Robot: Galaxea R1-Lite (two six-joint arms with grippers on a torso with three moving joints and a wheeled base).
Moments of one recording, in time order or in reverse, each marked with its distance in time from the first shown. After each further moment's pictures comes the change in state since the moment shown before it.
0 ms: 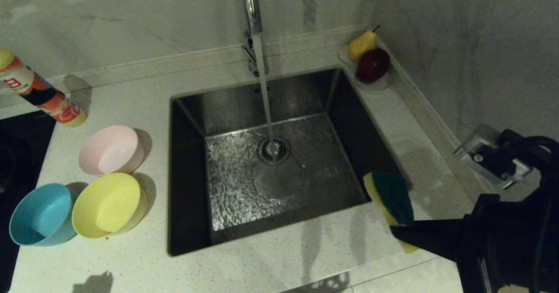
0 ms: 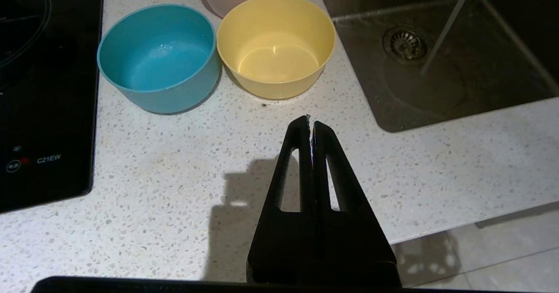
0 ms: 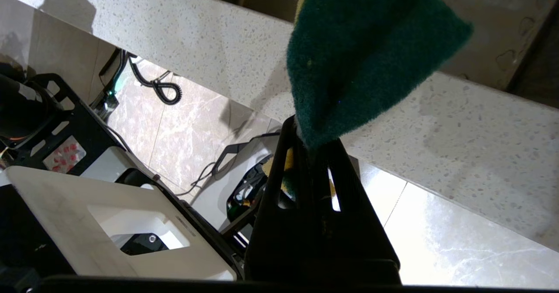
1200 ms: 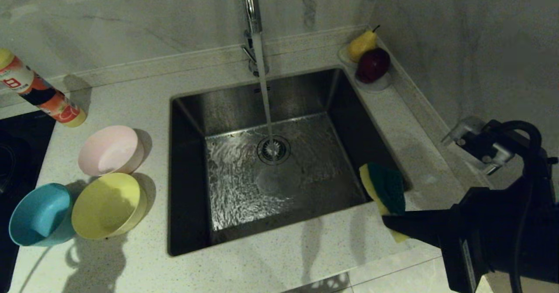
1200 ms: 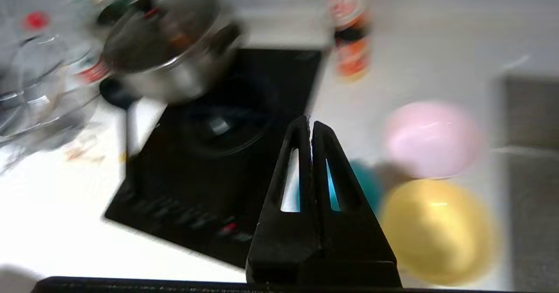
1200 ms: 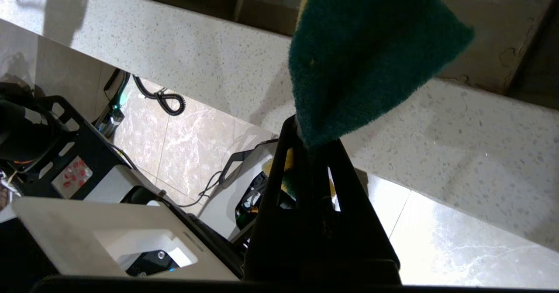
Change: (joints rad) left arm 0.009 0.571 -0.655 0.049 0.602 0.042; right arm -0.011 0.043 -0.036 -0.009 -0.006 0.049
